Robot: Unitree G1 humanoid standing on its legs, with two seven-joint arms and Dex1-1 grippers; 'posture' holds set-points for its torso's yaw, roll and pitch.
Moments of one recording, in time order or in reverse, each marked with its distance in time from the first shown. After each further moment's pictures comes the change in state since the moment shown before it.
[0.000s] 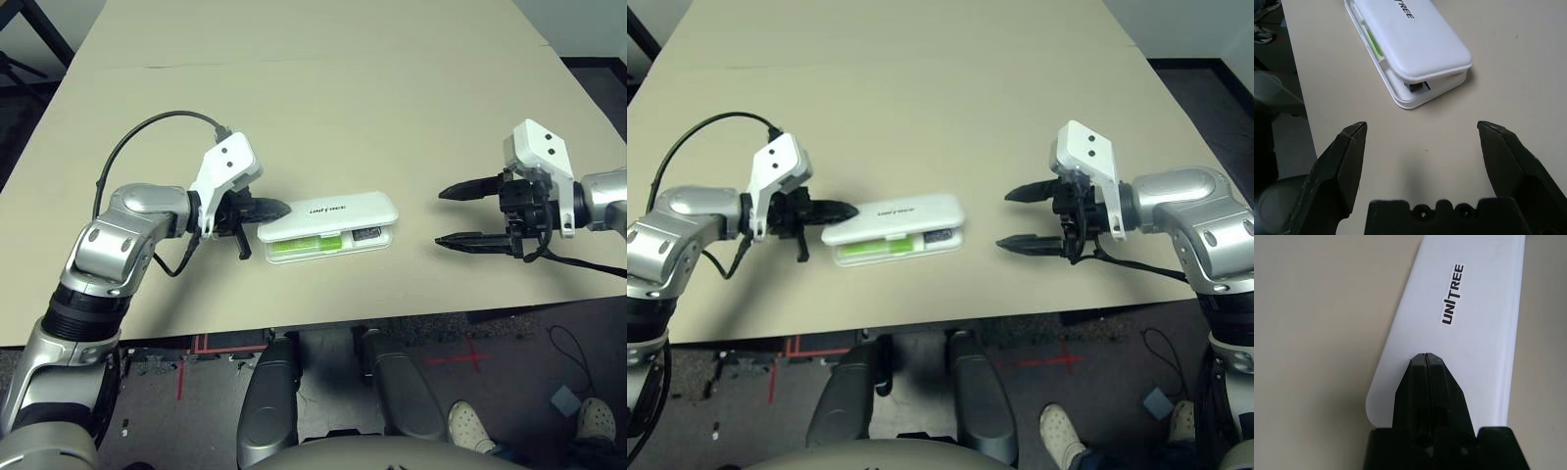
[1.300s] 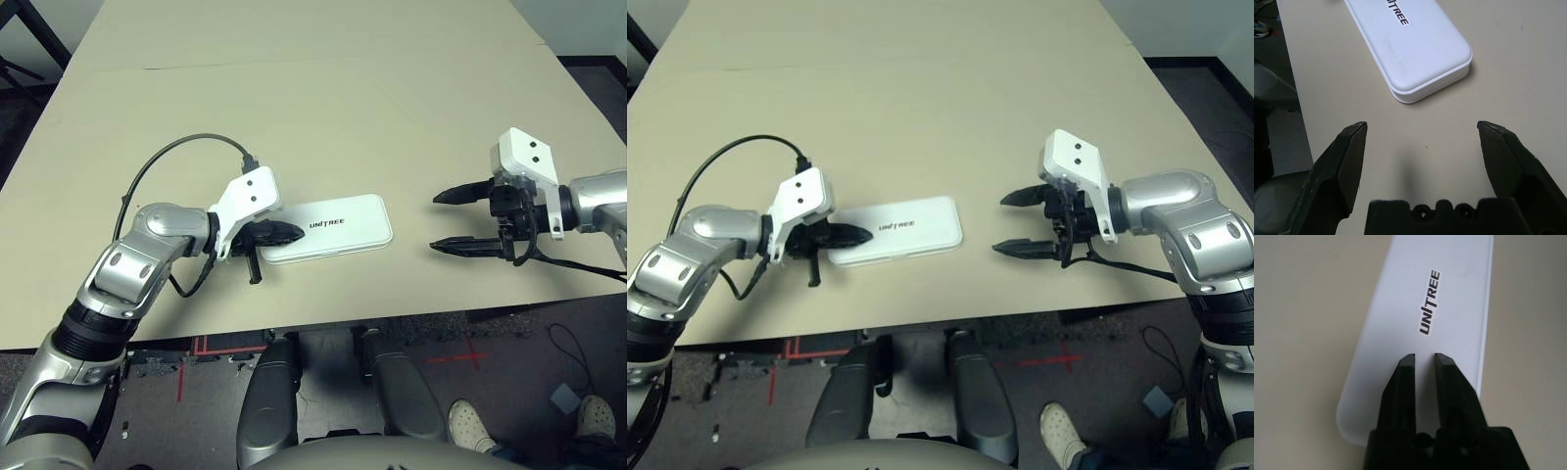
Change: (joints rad) left arm 0.080 0.008 -0.001 -0.069 0.009 -0.034 0.021; right arm -0.007 0.037 0.033 0.017 -0.044 -0.029 -0.022
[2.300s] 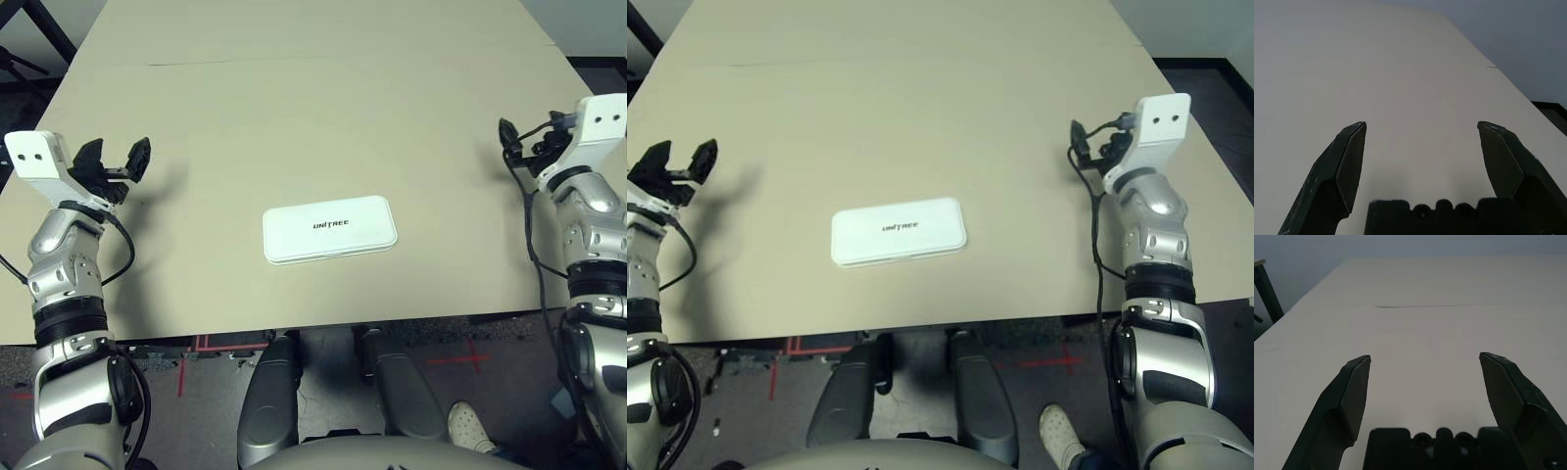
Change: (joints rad) left arm -0.096 -0.165 0.631 0.865 -0.064 -0.756 0.479; right arm -0.193 0.373 -0.373 0.879 -0.186 -0.723 -0.984
